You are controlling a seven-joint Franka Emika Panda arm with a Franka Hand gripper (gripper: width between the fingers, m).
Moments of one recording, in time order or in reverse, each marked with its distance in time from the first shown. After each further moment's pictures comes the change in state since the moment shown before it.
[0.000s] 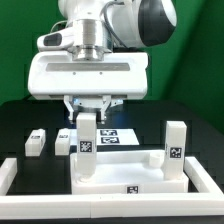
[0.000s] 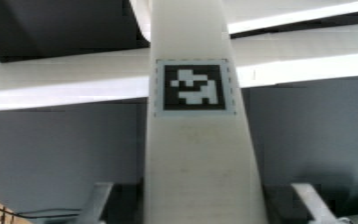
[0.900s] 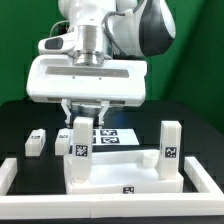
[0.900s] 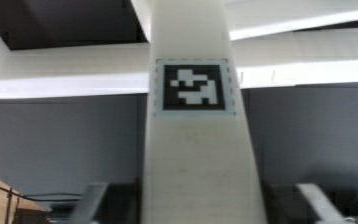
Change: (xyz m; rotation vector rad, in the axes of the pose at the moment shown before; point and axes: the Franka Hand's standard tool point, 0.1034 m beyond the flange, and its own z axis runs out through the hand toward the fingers) arm -0.001 0.006 0.006 -0.037 0.049 -0.039
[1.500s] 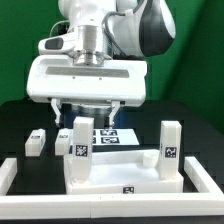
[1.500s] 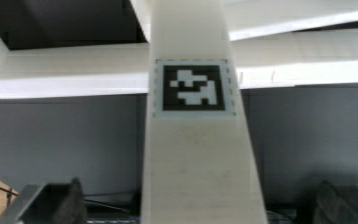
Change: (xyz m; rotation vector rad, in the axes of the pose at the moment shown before) arm 0.000 0.000 0.000 0.000 0.000 -0.001
